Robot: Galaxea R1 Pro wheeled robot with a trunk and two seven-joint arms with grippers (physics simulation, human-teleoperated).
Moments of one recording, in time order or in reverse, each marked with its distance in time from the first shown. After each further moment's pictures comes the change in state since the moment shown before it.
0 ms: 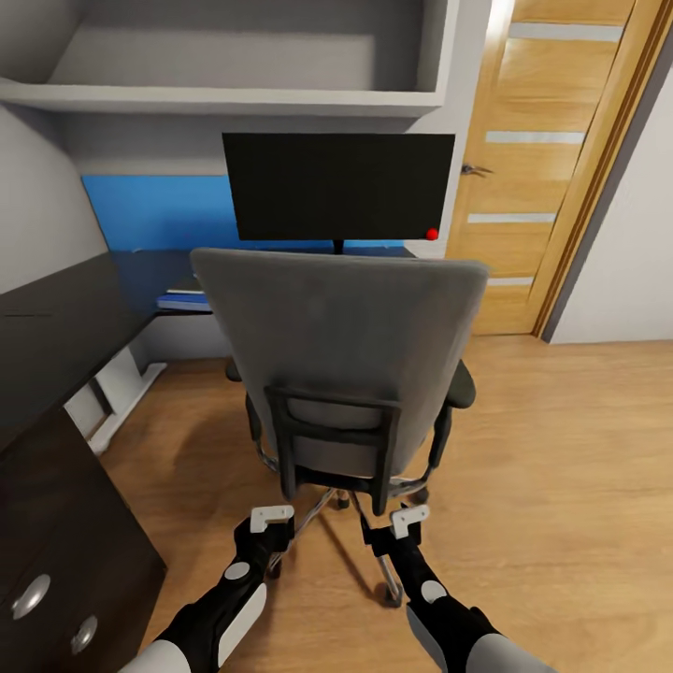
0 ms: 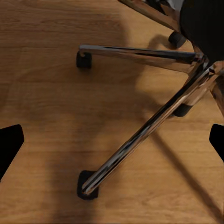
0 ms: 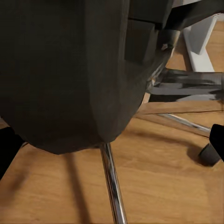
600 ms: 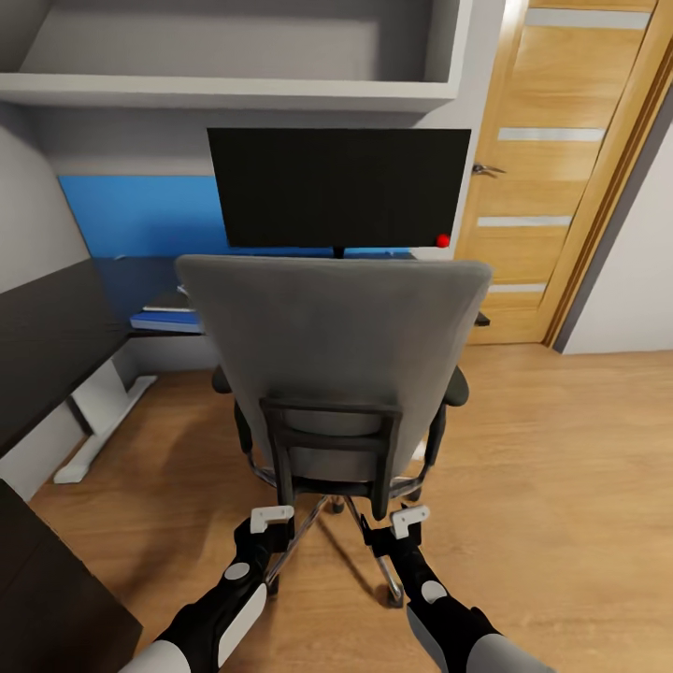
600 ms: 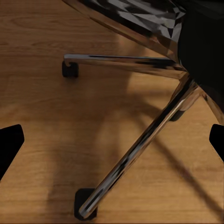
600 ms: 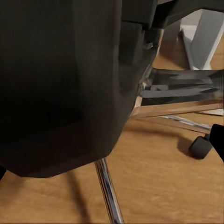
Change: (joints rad) left arm 0.000 0.000 -0.001 0.001 0.004 0.000 -0.001; right arm 0.000 -0.001 -0.001 0.002 -0.001 0.000 0.001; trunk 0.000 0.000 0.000
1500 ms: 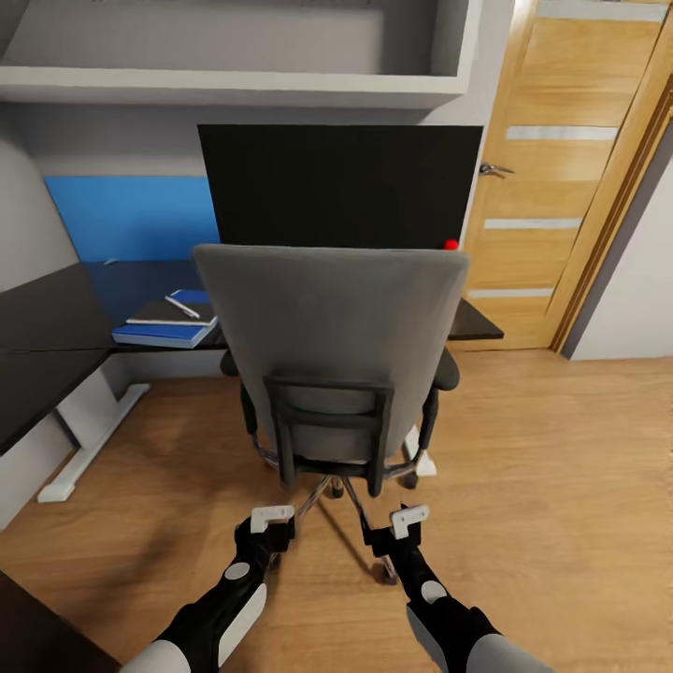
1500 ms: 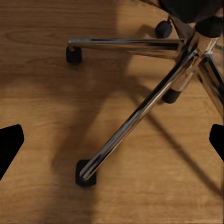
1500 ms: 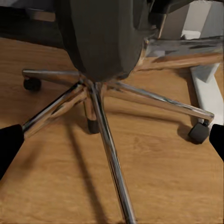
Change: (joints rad) left arm 0.000 0.000 0.000 -0.001 -0.004 0.000 -0.001; right arm 0.000 0.000 0.004 0.000 0.003 0.003 -0.001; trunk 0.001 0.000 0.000
